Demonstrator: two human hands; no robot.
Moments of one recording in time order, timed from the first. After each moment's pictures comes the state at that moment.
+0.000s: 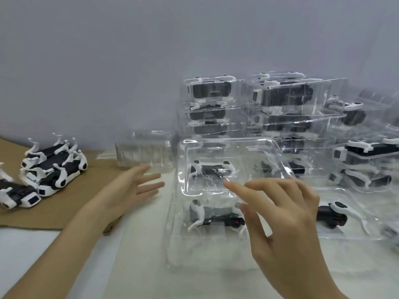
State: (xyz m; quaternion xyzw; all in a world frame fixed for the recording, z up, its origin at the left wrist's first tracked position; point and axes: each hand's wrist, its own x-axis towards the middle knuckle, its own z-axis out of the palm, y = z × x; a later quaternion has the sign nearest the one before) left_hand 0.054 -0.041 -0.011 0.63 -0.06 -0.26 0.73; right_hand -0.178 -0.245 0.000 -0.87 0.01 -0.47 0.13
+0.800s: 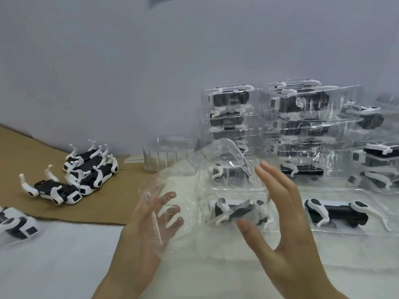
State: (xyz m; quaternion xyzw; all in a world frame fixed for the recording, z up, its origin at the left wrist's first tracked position) left_hand -0.077 -0.005 -0.006 0.45 -0.12 -0.15 0.87; right_hand -0.180 -0.206 -0.004 -0.82 -0.07 -0.44 0.35
